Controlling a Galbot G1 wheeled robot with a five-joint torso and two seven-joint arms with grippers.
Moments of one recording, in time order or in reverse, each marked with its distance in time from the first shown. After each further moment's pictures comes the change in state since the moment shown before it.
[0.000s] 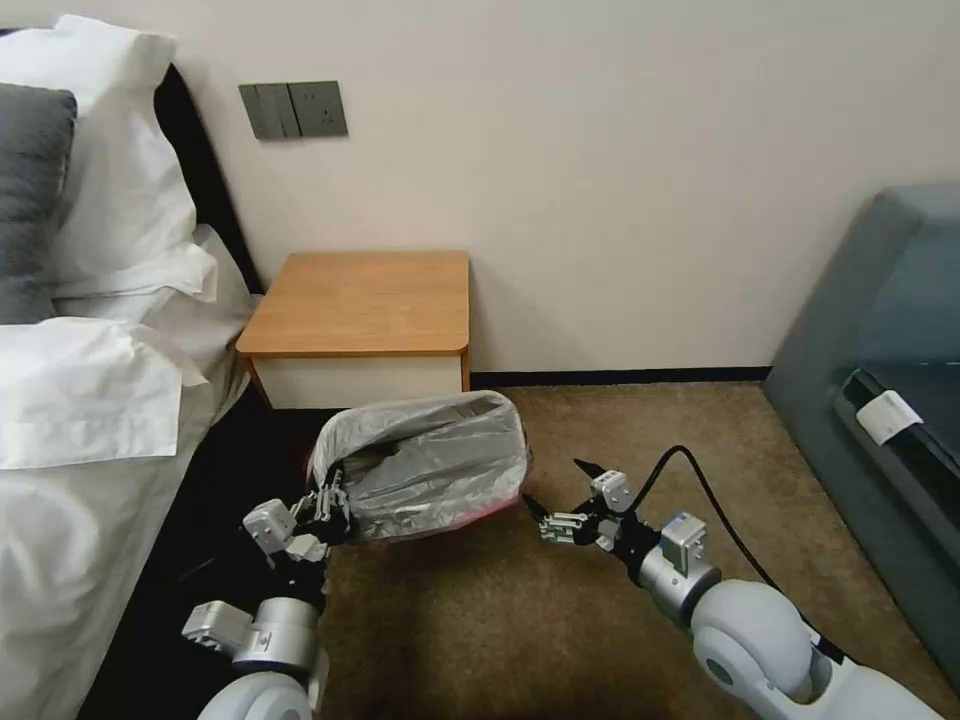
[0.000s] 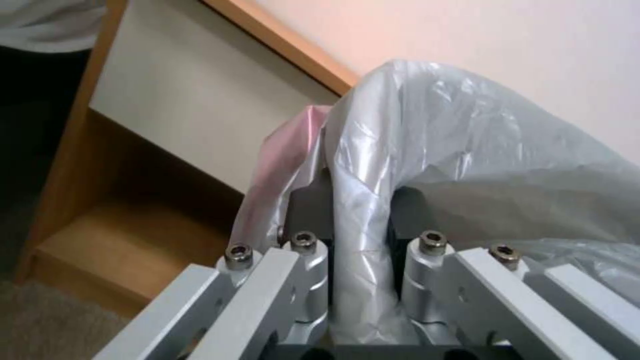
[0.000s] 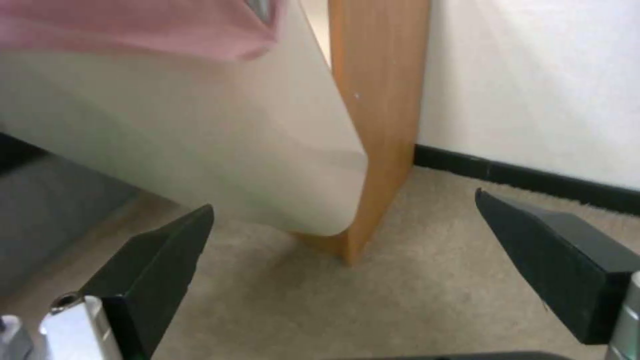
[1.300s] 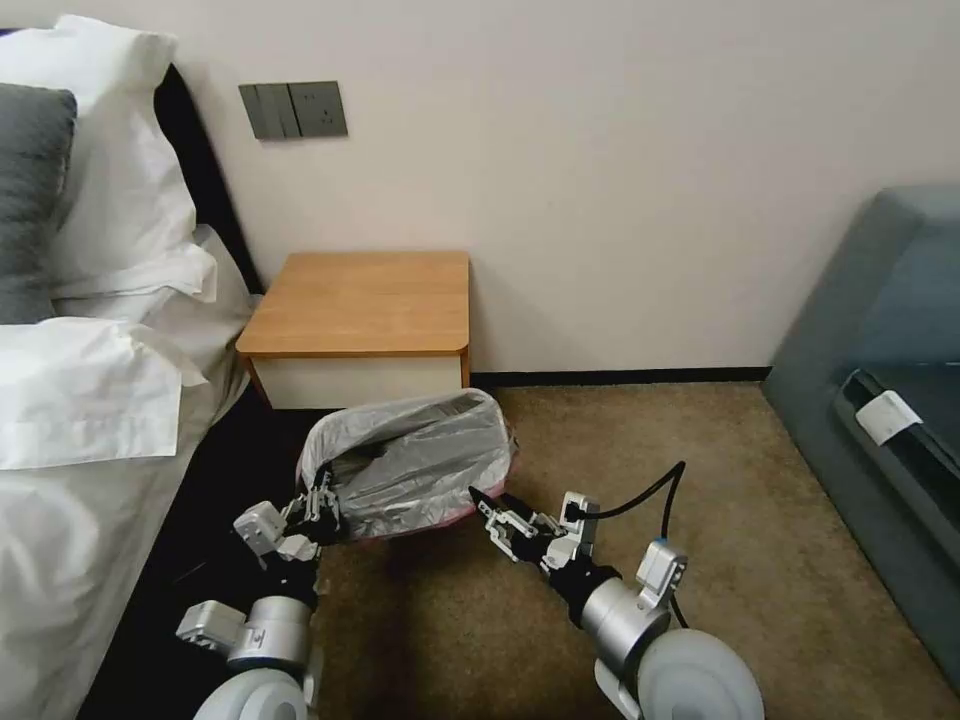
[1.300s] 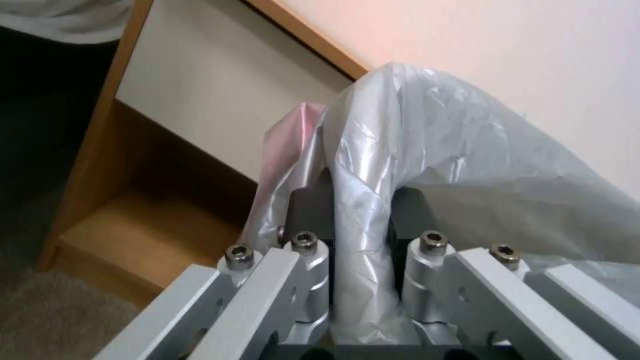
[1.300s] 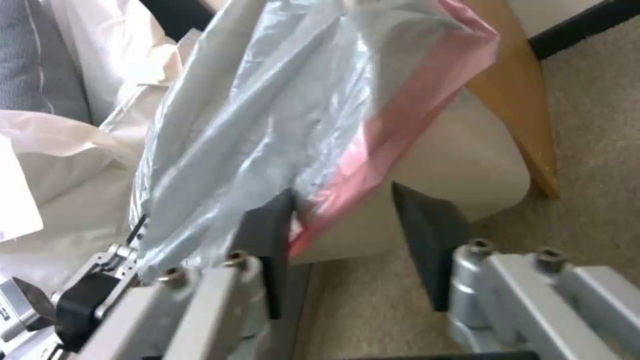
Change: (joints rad) left arm -0.019 -0.023 -0.034 0.034 -0.015 0.002 -0.002; right arm -0.128 0.267 -0.034 0.135 0.476 -0.016 0.167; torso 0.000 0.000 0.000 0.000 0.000
